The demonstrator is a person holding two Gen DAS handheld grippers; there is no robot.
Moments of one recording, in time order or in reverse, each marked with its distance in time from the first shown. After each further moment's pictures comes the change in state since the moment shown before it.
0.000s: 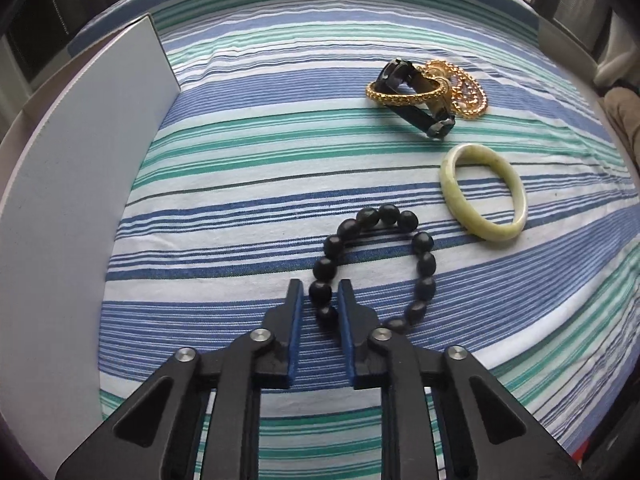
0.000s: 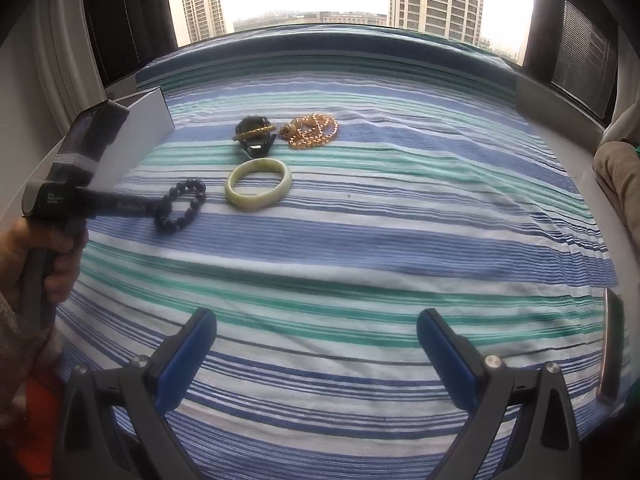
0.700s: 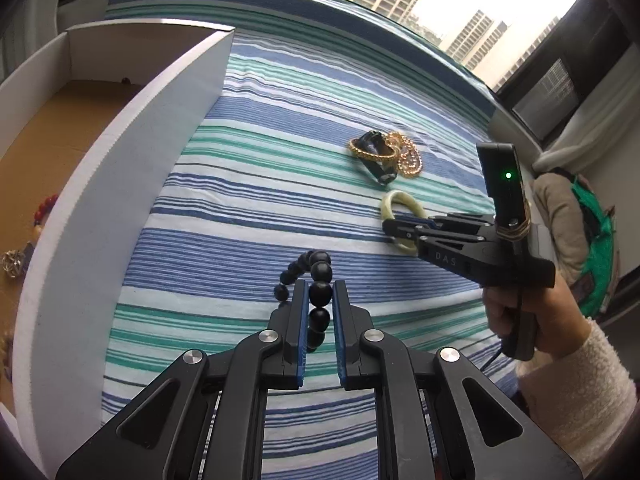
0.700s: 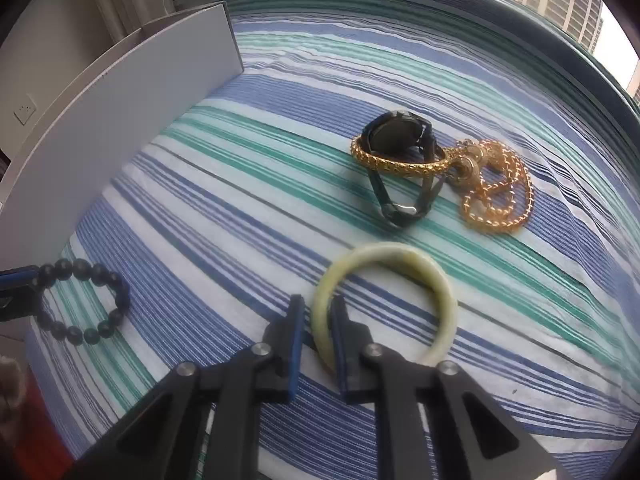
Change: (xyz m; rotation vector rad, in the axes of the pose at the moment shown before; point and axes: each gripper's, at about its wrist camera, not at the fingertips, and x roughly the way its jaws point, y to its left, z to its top) left arm -0.104 0.078 -0.051 -0.229 -0.126 -0.330; right arm 0.167 0.084 0.117 -0.287 0.233 0.230
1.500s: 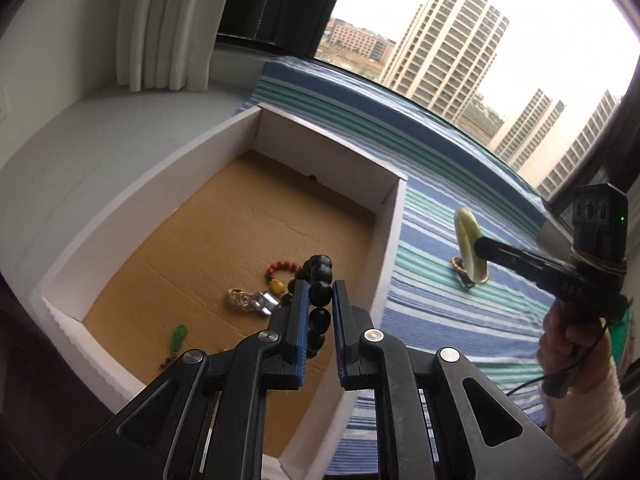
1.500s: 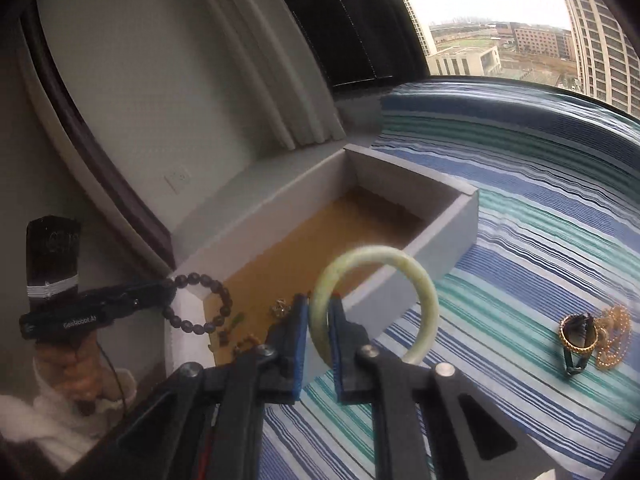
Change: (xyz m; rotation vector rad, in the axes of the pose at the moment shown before) left arm -0.179 0.158 0.011 -0.208 -0.263 0.225; right arm -0.137 0.170 0.088 -0.110 -0.305 0.478
